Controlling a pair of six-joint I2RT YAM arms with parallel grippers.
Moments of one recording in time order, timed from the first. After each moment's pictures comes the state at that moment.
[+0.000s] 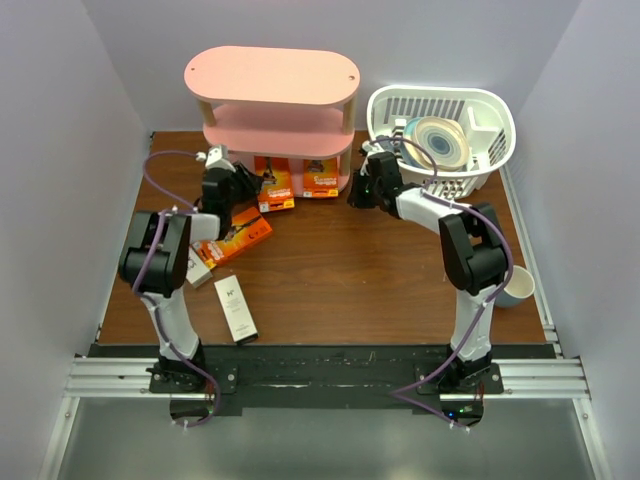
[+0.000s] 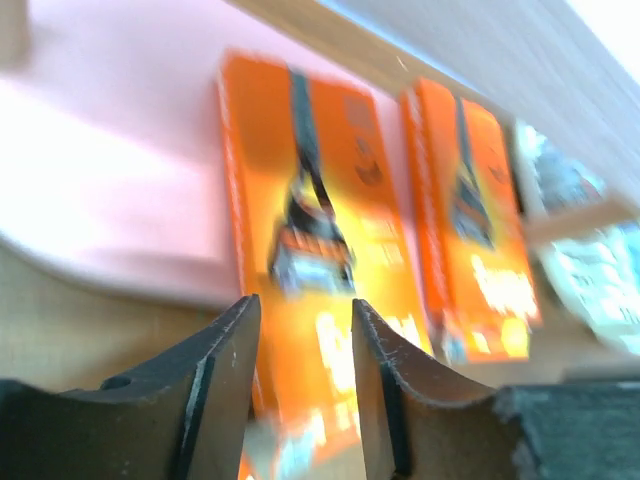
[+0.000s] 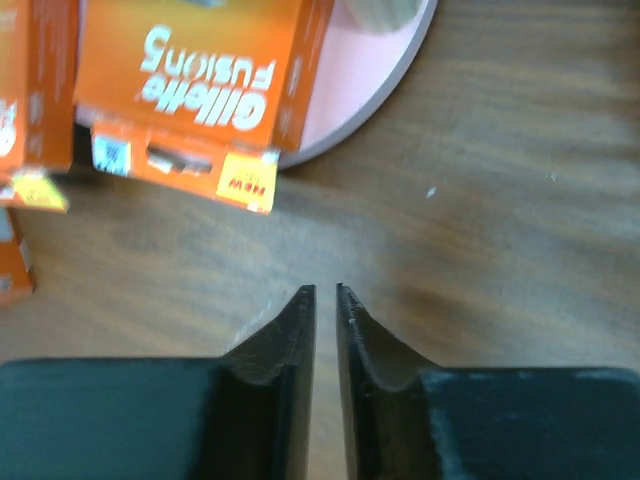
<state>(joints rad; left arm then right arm) -0.13 1.92 0.97 0.66 0.09 -0.60 0.39 2.00 1.36 -0.05 -0.11 0.33</state>
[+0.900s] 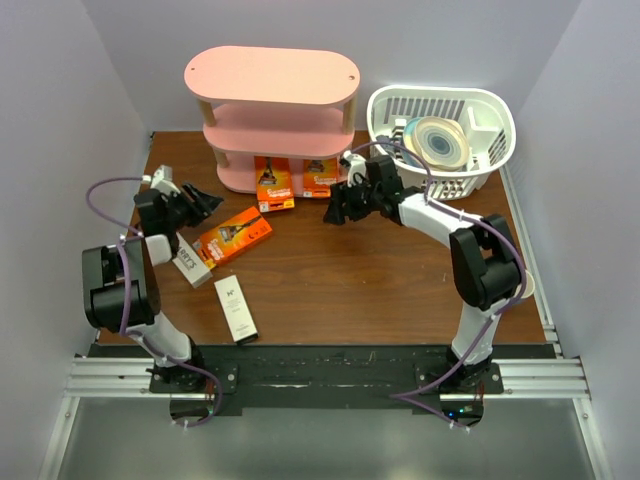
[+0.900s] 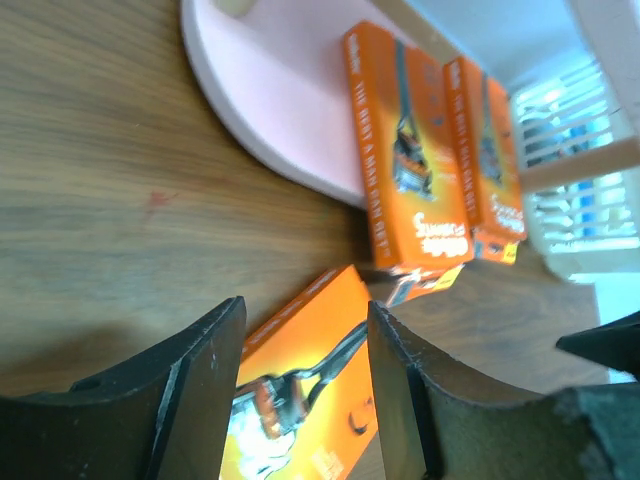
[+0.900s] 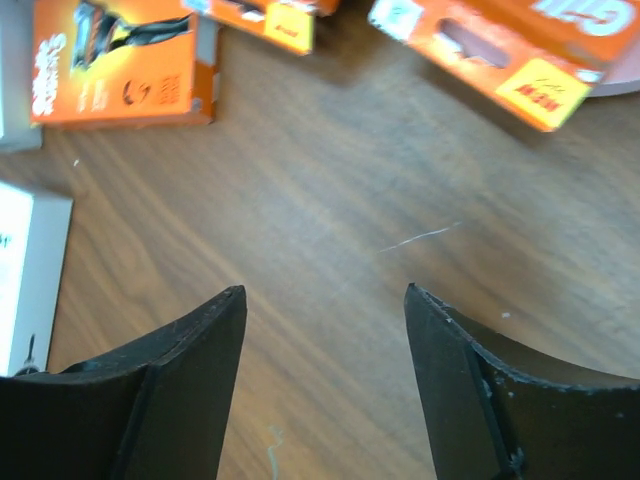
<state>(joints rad) 0.25 1.66 0.72 0.54 0.58 -0.59 0.45 1.87 1.28 -0.12 -0.45 0.16</state>
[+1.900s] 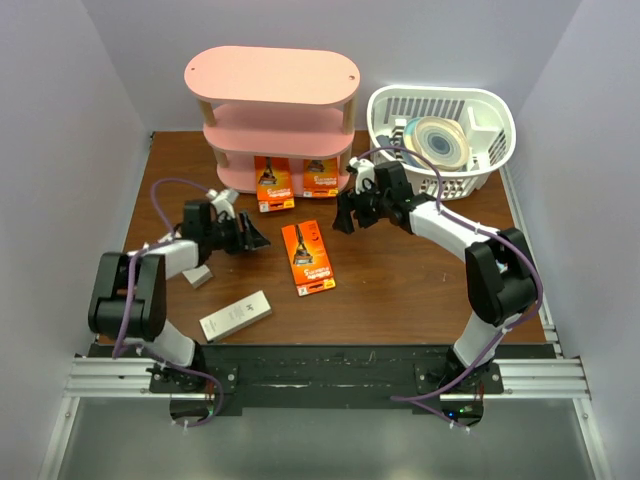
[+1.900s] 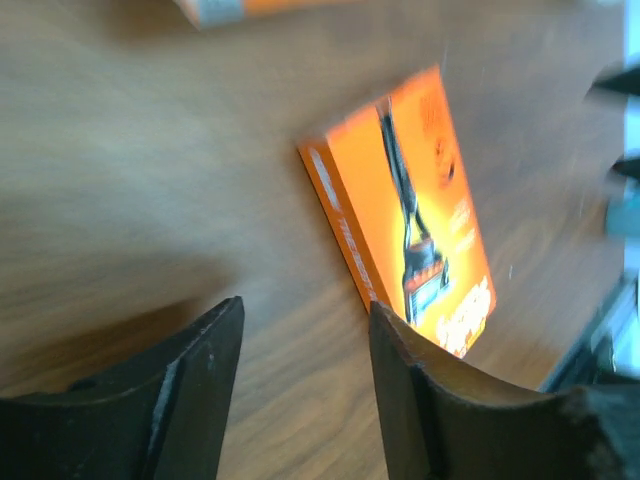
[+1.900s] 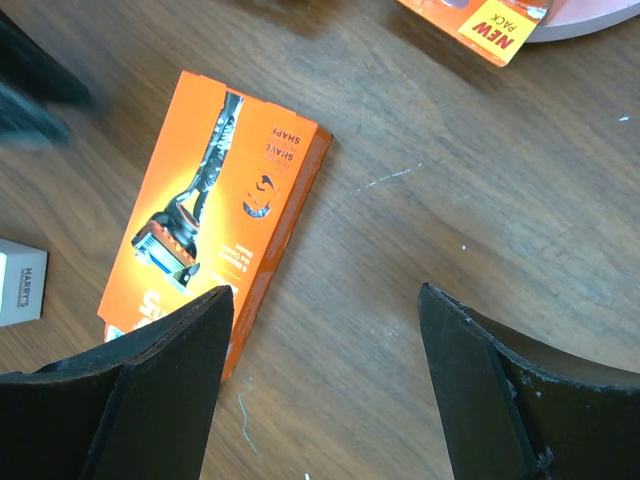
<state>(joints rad) -0.06 1.60 0.68 0.14 0.65 -0.37 0.44 1.74 1.18 -0.17 -0.38 0.06</state>
